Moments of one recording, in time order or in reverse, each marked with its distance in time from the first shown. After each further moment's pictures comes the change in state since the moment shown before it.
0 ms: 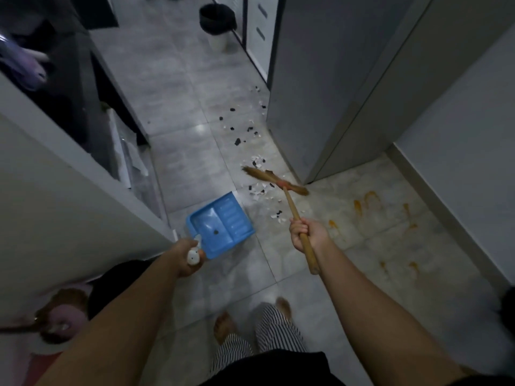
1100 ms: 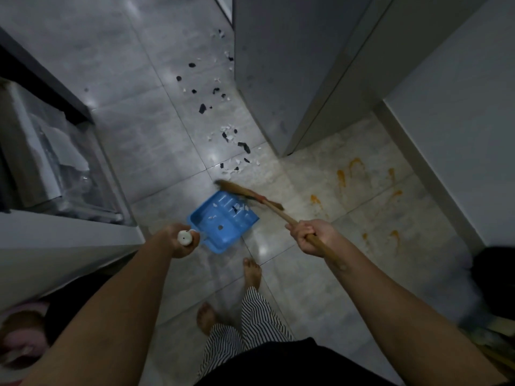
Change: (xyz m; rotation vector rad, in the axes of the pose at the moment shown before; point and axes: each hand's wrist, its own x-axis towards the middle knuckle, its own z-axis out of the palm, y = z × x) left_hand 0.111 0.064 0.125 -0.067 0.152 -0.302; right_hand 0.049 -0.136 -0.020 -0.215 0.322 0.159
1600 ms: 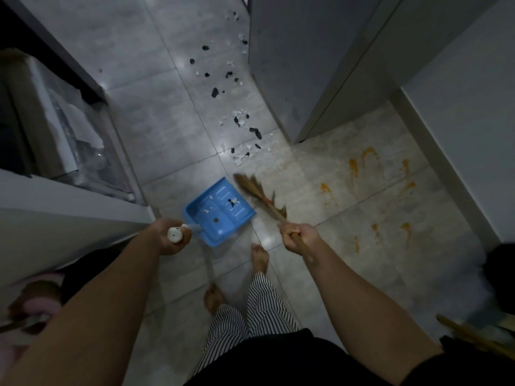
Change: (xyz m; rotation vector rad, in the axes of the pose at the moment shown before) left_hand 0.007 -0.017 -0.069 0.003 -0.074 0.006; right_hand 0.064 0.065 -0.013 0.227 -0.116 0.037
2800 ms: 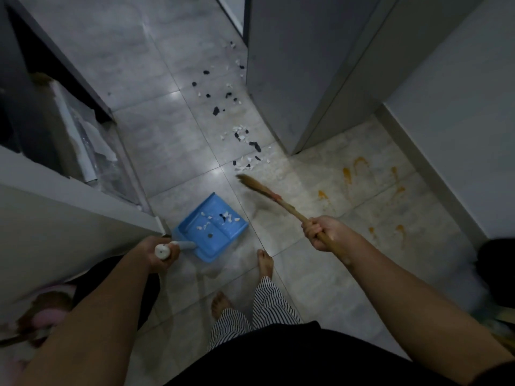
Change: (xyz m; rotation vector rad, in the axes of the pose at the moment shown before) left_hand -0.031 -0.008 -0.088 0.048 0.011 0.086; right_hand -0.071 0.023 0.008 -0.396 0.151 -0.061
